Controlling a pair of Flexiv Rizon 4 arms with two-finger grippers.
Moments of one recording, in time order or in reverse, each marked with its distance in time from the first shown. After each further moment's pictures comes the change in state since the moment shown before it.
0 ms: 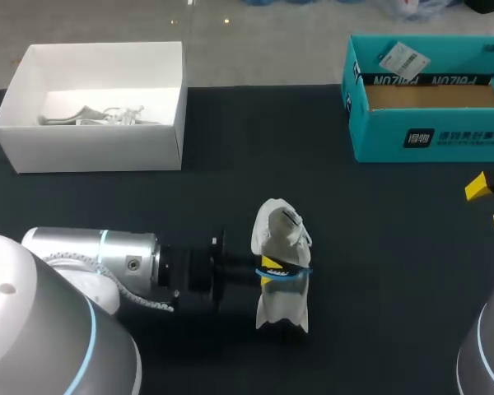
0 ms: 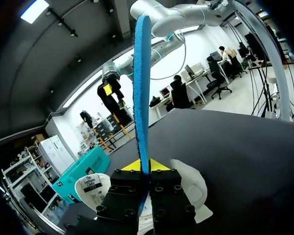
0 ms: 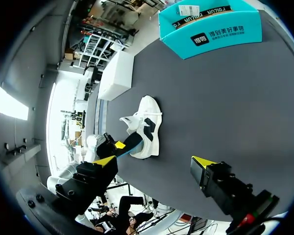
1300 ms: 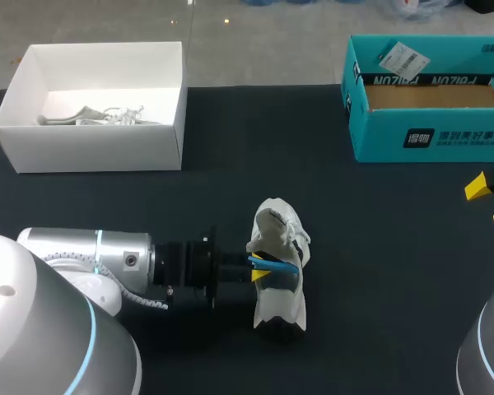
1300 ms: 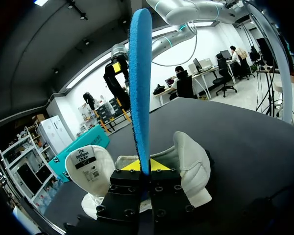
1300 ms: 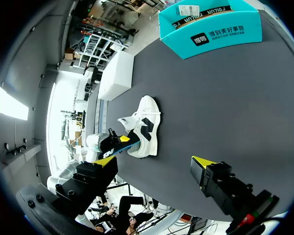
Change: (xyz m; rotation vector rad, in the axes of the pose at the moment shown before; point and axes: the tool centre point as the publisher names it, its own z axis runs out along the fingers) left arm -0.001 0.046 -0.014 -0.124 -0.009 -0.111; right arm 0.000 0.000 0.000 0.000 0.000 0.000
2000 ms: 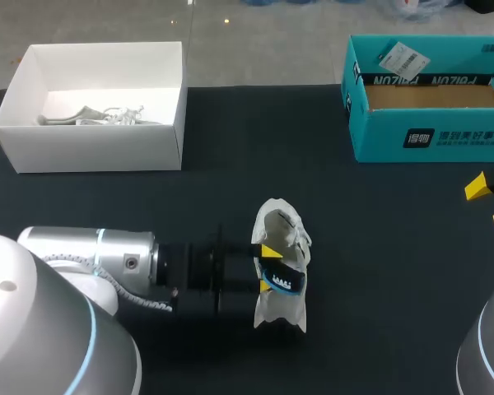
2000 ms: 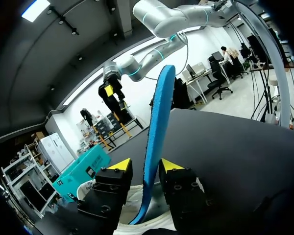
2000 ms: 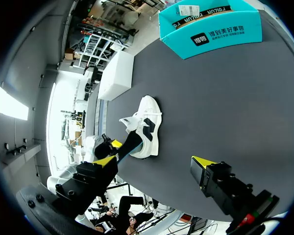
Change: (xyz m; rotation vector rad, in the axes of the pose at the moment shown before) left arm 0.008 -0.054 0.004 0.102 0.015 0.094; right arm 0.000 0.000 0.000 0.000 0.000 0.000
